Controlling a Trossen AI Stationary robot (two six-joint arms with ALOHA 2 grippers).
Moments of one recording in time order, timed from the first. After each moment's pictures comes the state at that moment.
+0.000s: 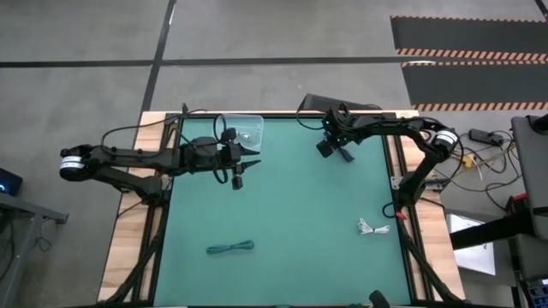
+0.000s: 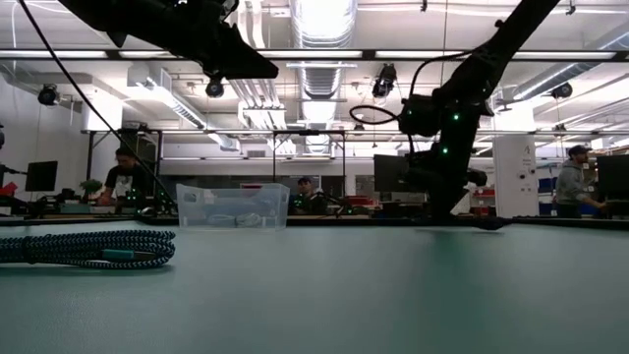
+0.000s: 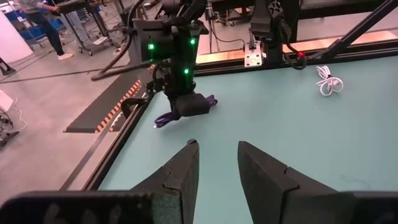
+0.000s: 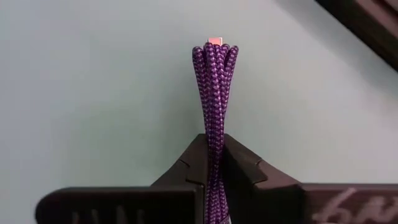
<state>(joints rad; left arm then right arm) 0.14 1.12 0.70 0.18 -0.11 0.19 -0.68 1.68 0.90 -0.42 0.15 0.19</state>
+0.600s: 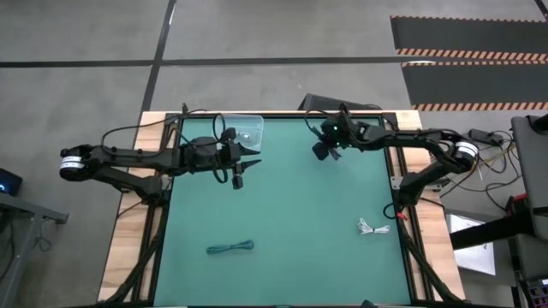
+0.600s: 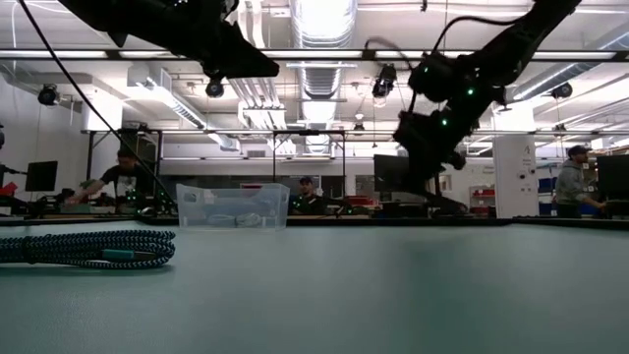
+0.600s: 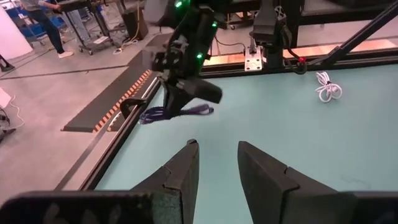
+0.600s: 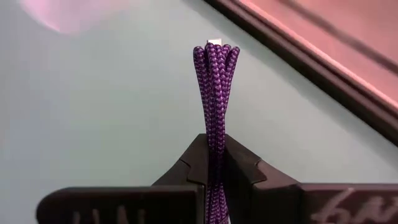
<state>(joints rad) 0.14 1.12 0.70 0.19 -0.11 0.16 -0.56 1.47 0.75 -0.06 0.07 0.14</state>
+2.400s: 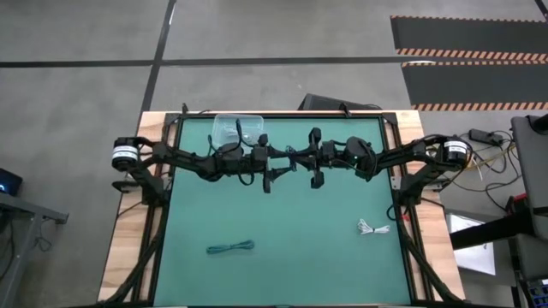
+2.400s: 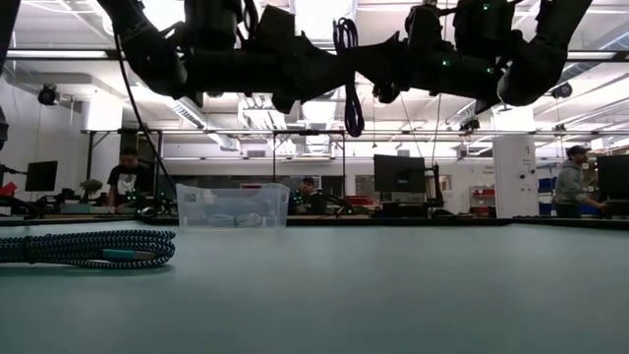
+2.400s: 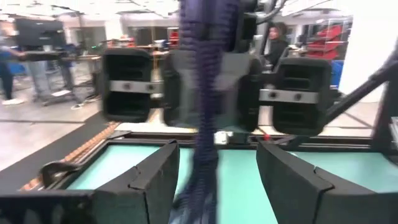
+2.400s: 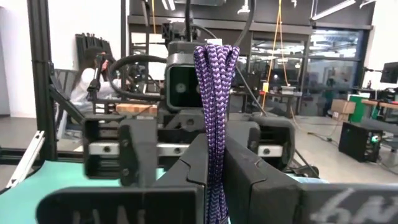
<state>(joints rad) 0.15 1.66 0.76 0.99 0.08 0.01 -0.26 1.57 0.55 1.24 -0.30 -0.02</state>
